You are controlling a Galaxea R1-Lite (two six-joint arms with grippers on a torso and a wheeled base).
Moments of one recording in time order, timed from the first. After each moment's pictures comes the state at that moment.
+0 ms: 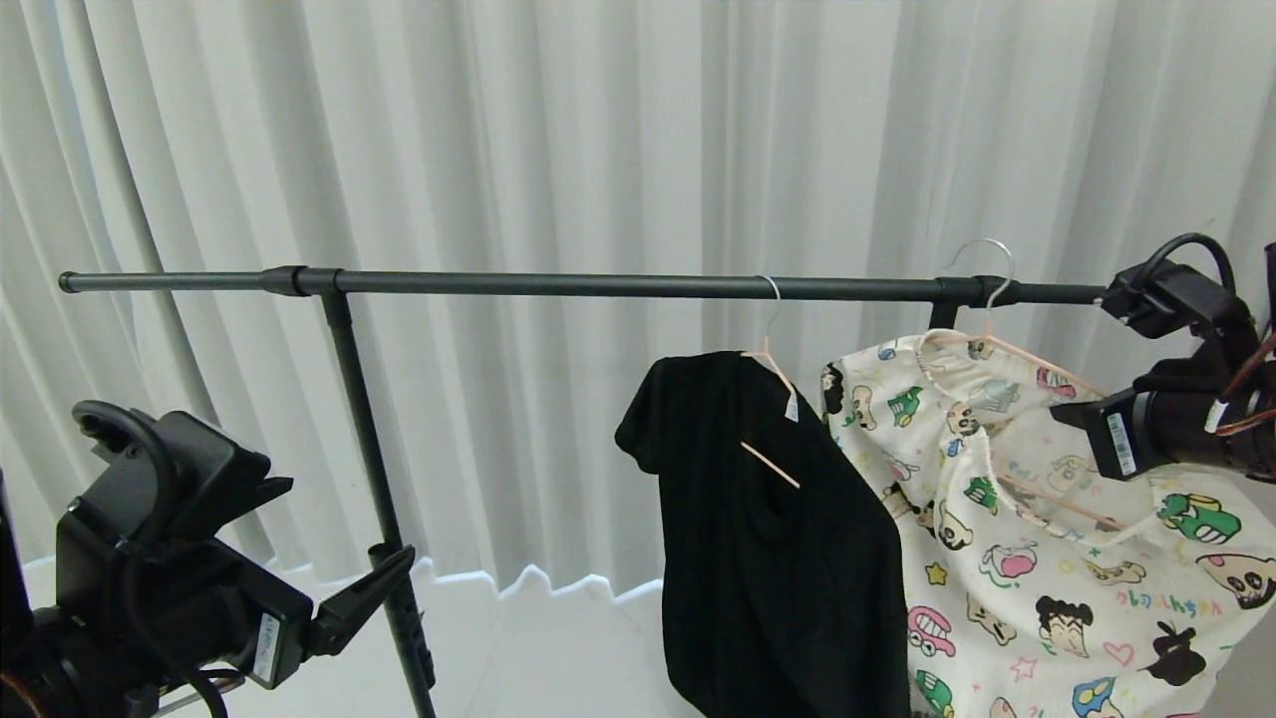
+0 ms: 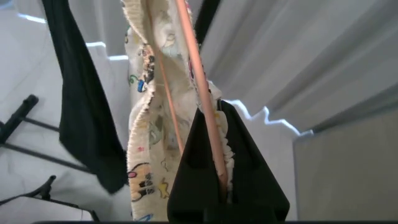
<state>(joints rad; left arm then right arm) -0.35 1.12 -0.39 -0.36 0.09 0.33 0.24 1.43 -0.95 0.01 -0.02 -0.20</state>
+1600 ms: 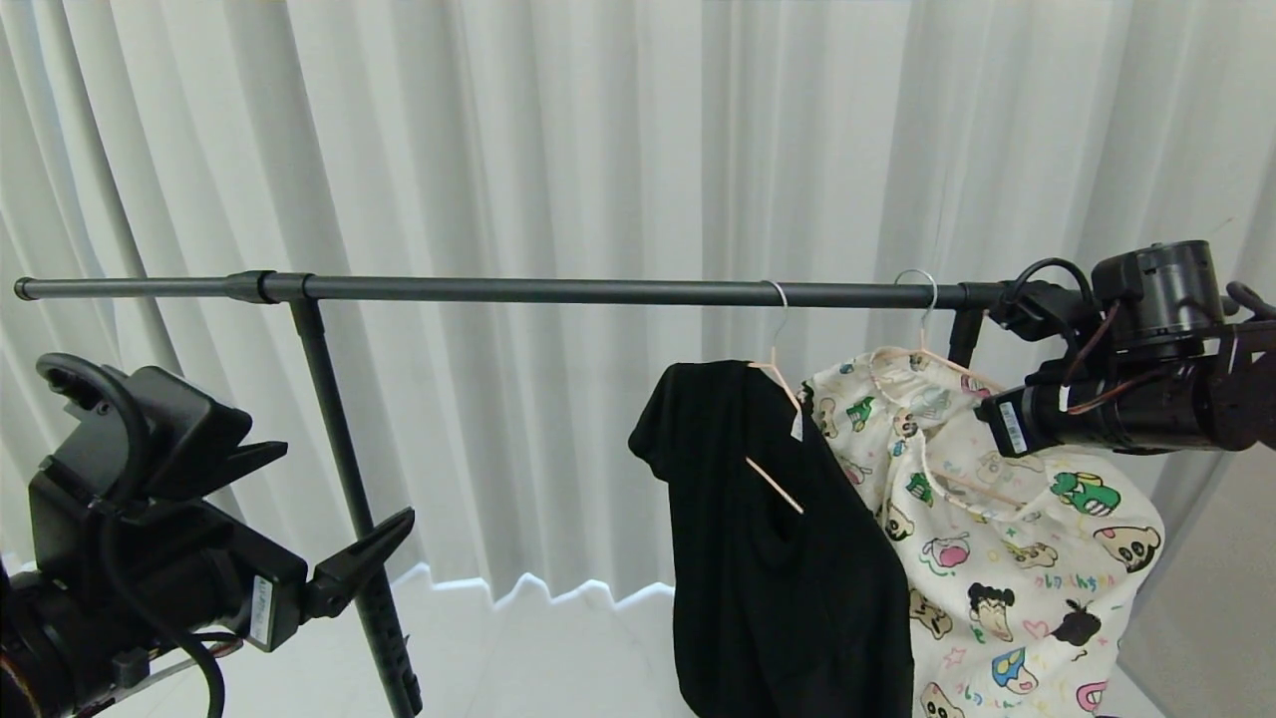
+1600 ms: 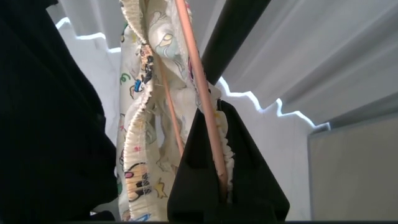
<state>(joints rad) -0.35 1.12 -0.45 -0.36 0.09 0.33 0.26 1.69 -1.09 -0.01 -0.06 -0.13</state>
